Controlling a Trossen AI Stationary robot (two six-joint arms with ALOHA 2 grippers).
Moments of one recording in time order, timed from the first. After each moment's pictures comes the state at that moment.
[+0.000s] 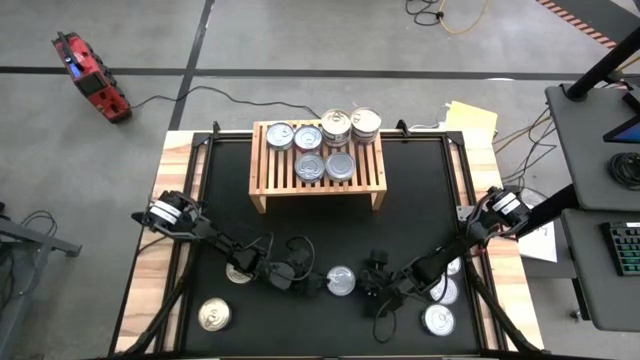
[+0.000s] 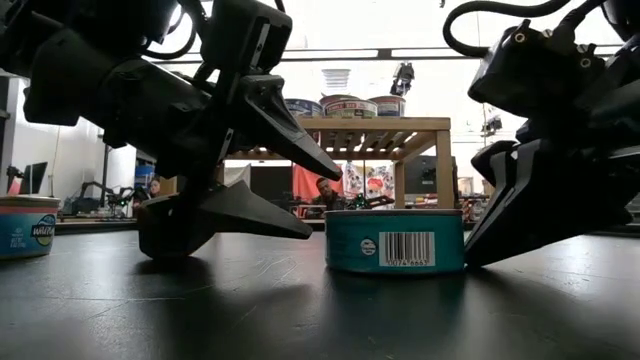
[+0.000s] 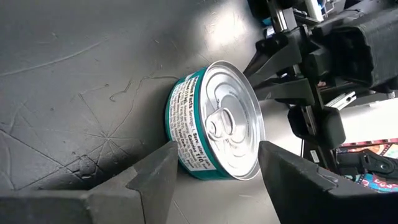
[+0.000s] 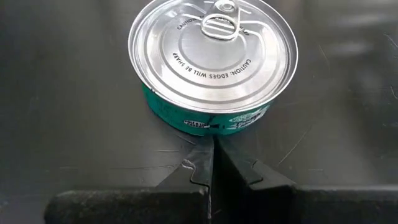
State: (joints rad) left arm -0.45 1.96 0.77 0.66 -0.36 -1.32; right arm 0.60 1.85 0.77 0.21 0.47 0.50
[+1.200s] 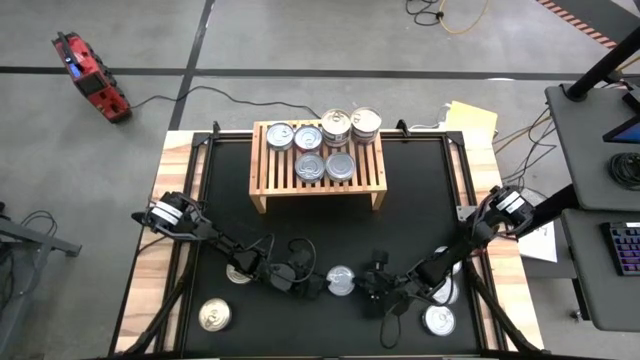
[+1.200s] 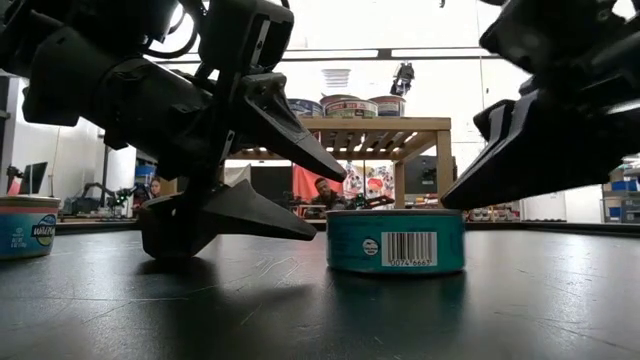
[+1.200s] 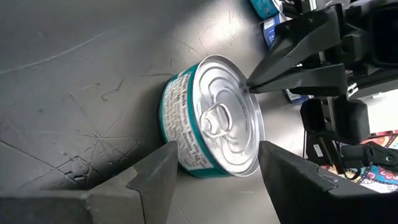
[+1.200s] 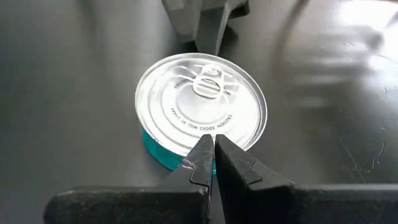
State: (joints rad) left arm -0.45 1.96 0.79 0.67 -0.36 -1.27; right arm 0.64 1.82 0.77 0.28 0.65 0.40
